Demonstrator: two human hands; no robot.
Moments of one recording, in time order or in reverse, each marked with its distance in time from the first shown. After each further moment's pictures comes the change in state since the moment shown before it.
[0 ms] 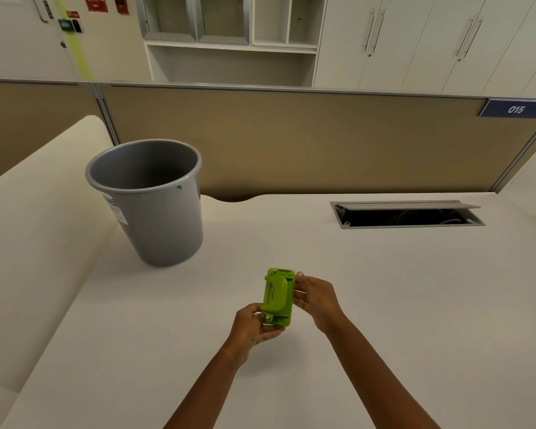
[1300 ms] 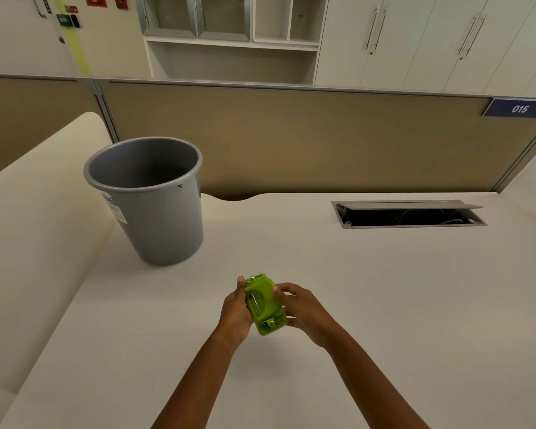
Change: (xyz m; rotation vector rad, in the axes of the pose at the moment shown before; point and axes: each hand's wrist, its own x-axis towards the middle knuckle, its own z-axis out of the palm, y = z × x) left_hand 0.019 0.021 -0.013 -0.379 0.033 0.088; right_hand -0.017 0.008 0.014 -0.258 -0.298 0.035
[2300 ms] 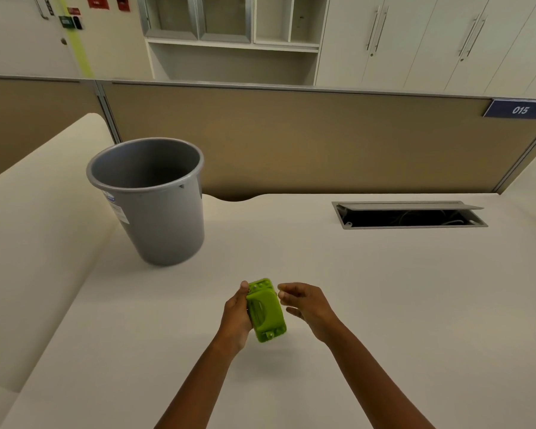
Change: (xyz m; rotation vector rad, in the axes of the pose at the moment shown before) left_hand -0.001 -0.011 -0.011 0.122 -0.095 0.096; right_hand 0.017 0.012 -0.015 0.005 0.143 -0.044
